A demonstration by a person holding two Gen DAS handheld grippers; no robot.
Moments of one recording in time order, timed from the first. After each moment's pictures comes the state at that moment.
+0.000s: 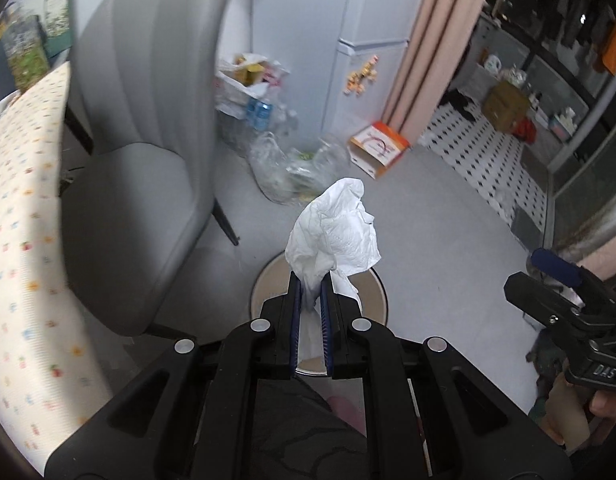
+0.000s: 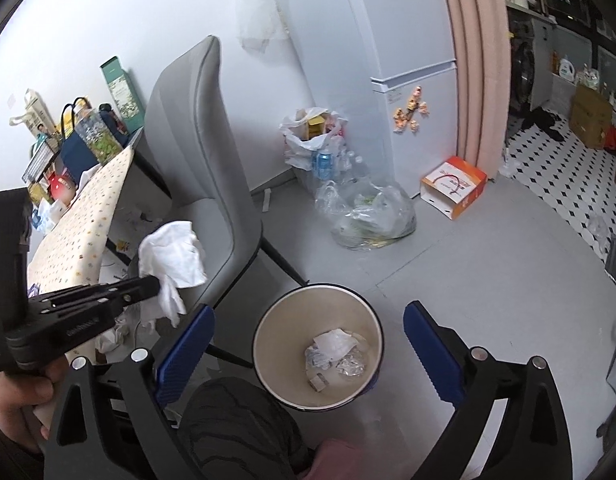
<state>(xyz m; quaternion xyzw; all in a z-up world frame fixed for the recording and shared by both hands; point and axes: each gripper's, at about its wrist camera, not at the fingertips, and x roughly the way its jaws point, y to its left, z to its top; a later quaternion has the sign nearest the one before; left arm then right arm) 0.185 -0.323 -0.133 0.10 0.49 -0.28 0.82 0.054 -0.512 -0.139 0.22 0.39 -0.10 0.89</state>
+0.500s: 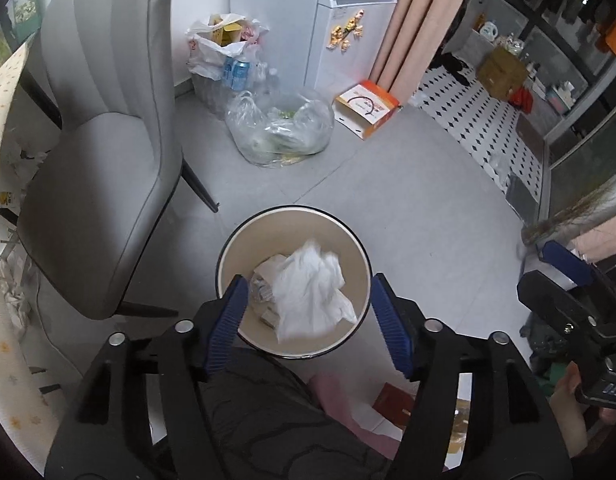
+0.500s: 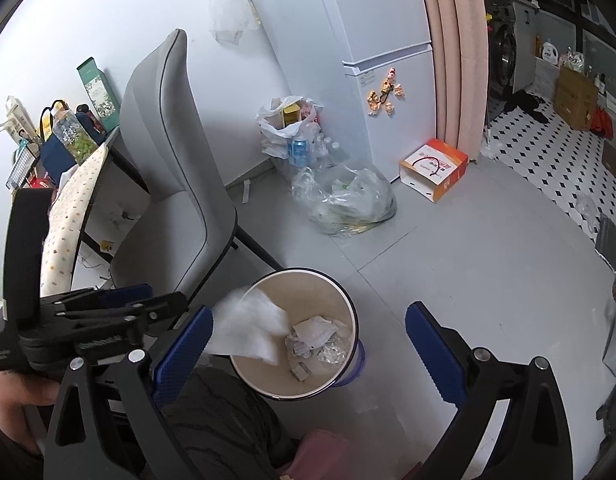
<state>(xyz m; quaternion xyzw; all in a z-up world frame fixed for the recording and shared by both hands) 0.185 -0.359 -0.173 0.11 0.54 -0.29 0.78 0.043 -0.531 -0.166 0.23 0.41 -0.12 0.88</state>
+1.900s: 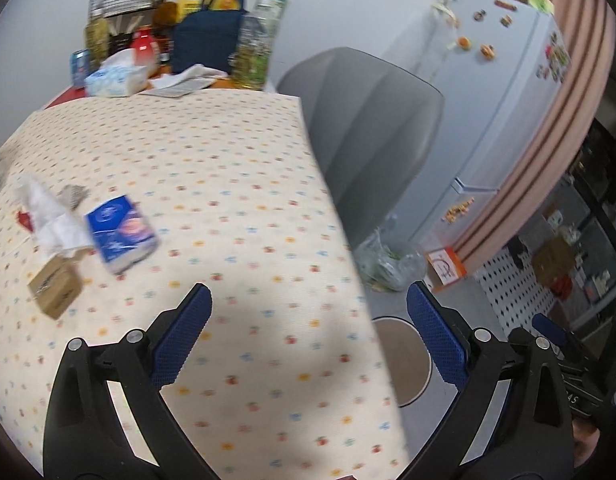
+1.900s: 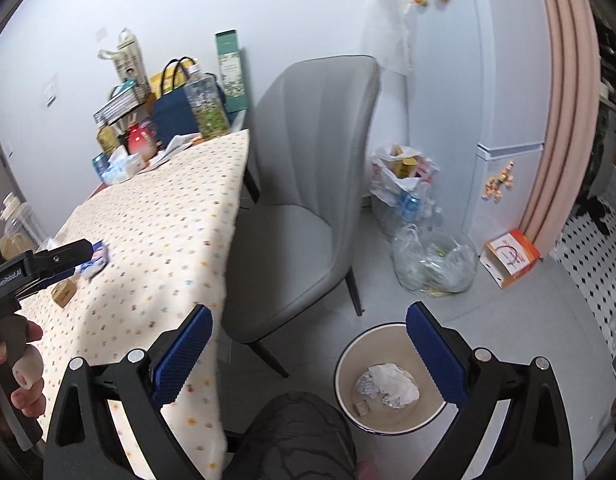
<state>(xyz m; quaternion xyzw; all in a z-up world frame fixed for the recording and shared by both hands) 0.159 -0.050 -0.038 -0.10 0.39 -0.10 0.91 0.093 -0.342 -0.049 0.10 0.36 0.02 0.93</state>
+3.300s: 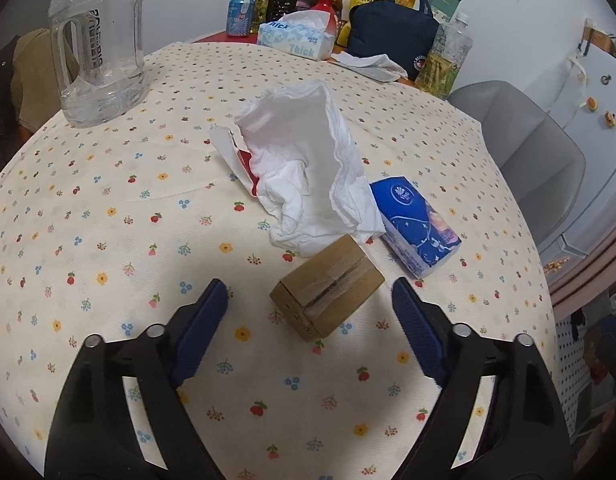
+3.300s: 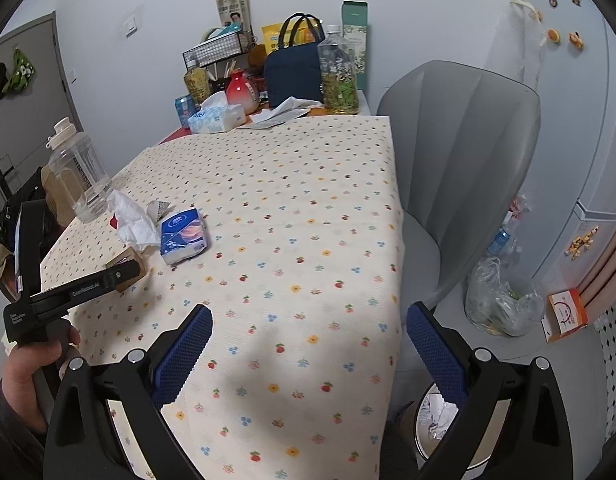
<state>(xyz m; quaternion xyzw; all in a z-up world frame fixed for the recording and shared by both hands) 0.164 0.128 -0.105 -0.15 0.40 0.08 0.90 0.159 -0.170 -0.040 0.01 0.38 0.15 0.91</state>
